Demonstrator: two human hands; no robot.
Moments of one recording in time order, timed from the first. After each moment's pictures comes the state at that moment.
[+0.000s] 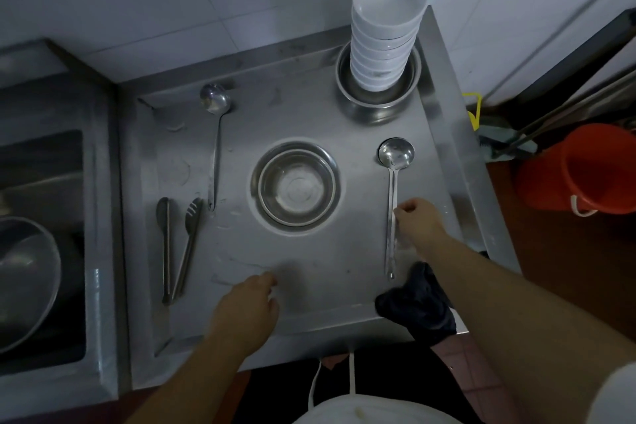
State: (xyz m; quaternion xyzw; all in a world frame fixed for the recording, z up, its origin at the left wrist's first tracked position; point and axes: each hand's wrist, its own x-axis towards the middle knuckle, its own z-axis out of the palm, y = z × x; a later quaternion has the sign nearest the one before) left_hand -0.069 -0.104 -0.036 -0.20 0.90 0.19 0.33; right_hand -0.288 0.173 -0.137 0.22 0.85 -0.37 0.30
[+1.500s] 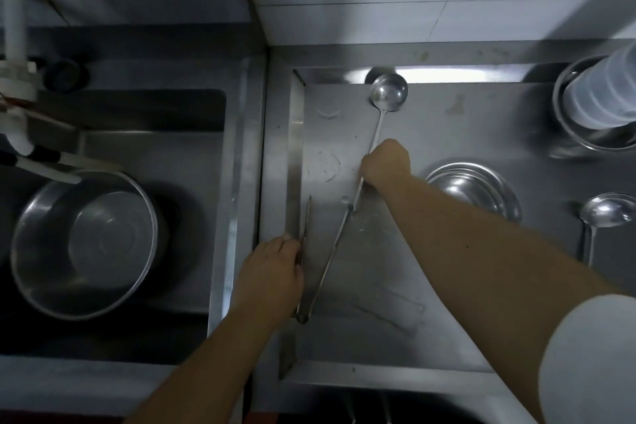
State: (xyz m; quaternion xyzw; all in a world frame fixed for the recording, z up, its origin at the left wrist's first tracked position) left_hand -0.041 -0.374 -0.059 -0.23 0.93 0.21 0.20; right_hand -0.306 -0.281 -0.112 0.04 0.92 -0.25 0.31
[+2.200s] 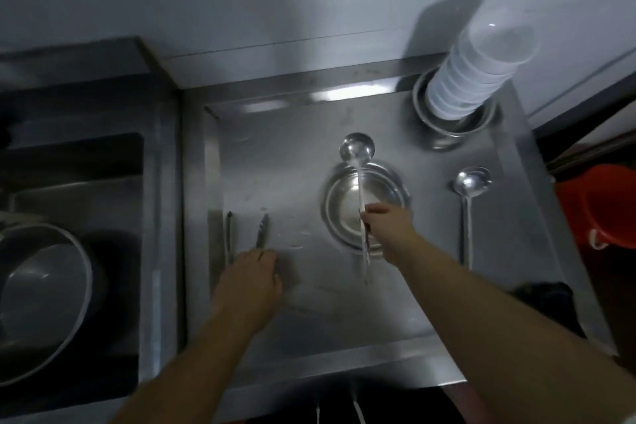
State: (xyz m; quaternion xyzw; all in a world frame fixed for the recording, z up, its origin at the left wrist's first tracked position) left_hand -0.079 -0.281 -0.044 -0.16 0.95 0.13 0.23; right_hand -0.257 -0.066 -0.098 0.25 0.75 -0.51 0.33
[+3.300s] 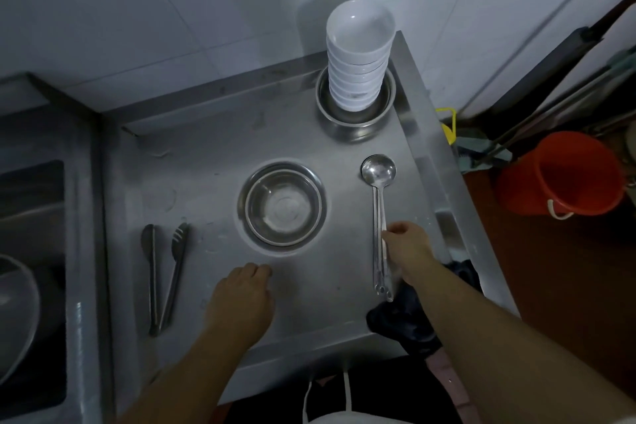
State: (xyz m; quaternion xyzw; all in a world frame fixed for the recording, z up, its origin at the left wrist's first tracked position) left_hand -0.115 -0.105 -0.035 -0.10 0.95 0.07 0.29; right_hand -0.266 0.175 -0.119 0.30 0.80 -0.44 0.28
